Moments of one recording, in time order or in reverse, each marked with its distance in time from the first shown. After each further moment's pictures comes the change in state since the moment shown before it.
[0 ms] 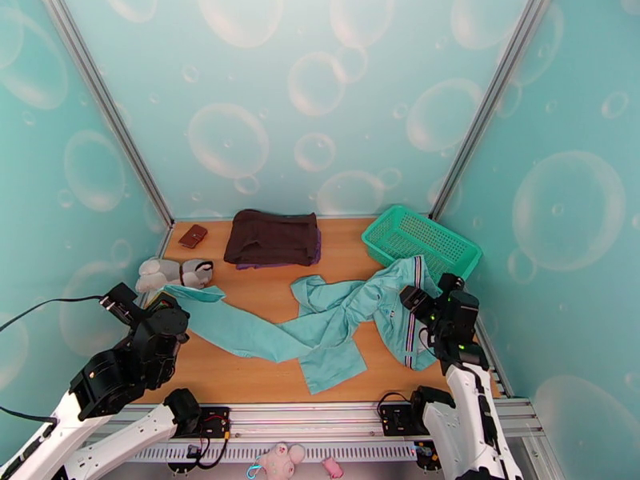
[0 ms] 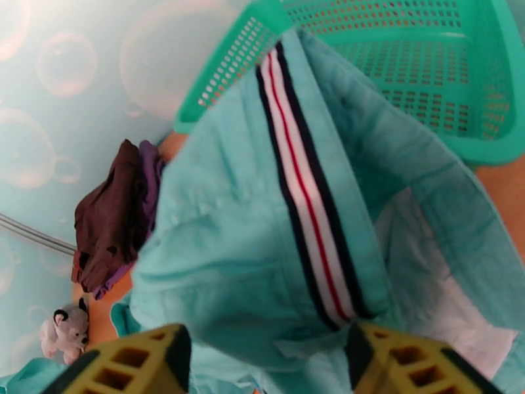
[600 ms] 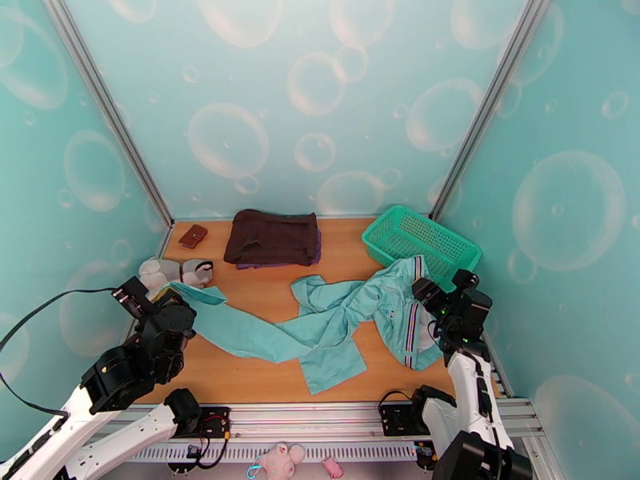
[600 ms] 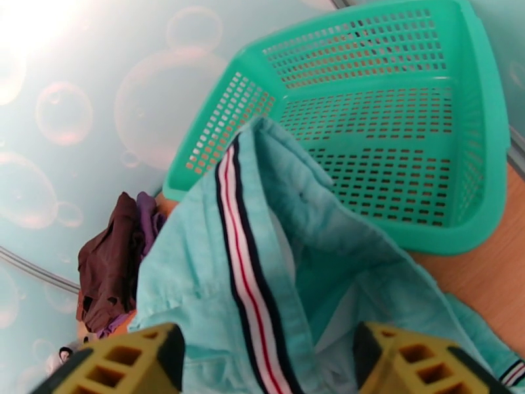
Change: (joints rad) left arm 0.001 0.017 -0.047 0.116 -0.013 0.164; right arm -0.145 0.140 -0.061 0.249 -0.128 0.014
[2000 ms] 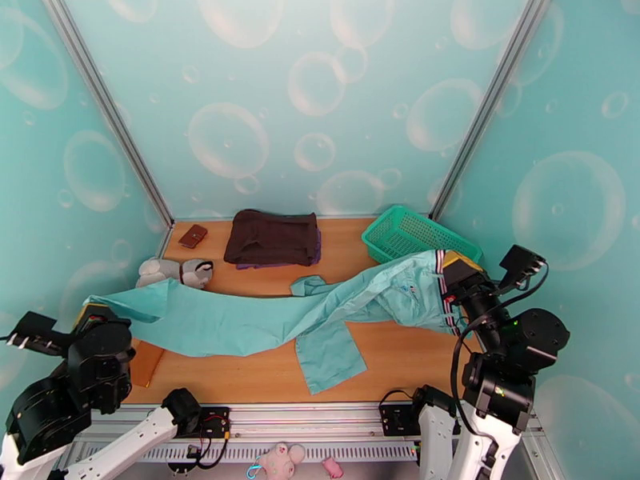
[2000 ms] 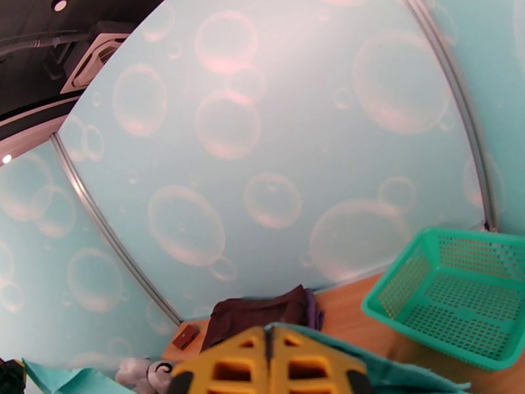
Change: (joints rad) left arm 0.100 -0.140 0.286 -0.352 -0.259 -0.211; right arm -0.081 -0.375 0.596 -0.363 -0.171 0.061
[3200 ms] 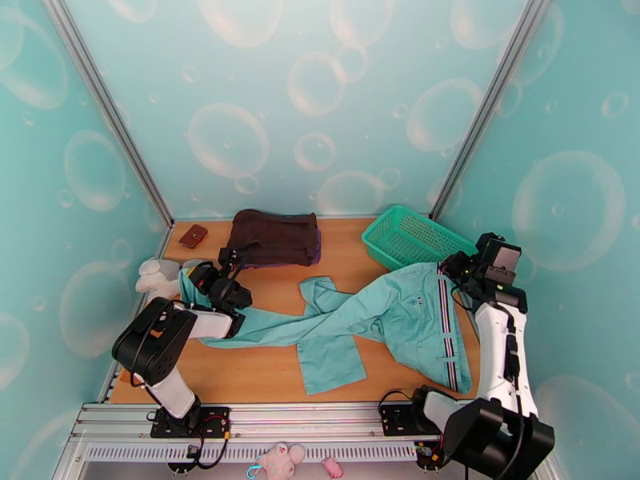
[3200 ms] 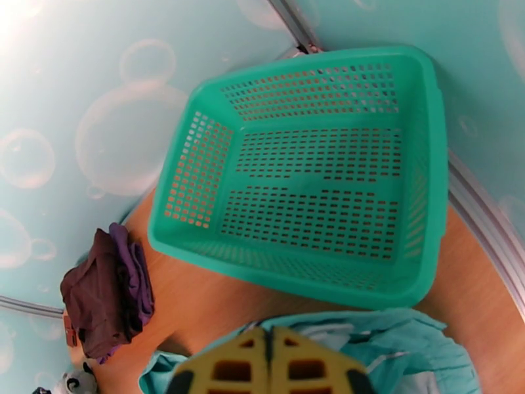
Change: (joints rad) left arm 0.246 1.238 -0.570 2.738 -0.171 2.955; right arm 0.063 0.607 0.061 -0.230 0.323 -0.148
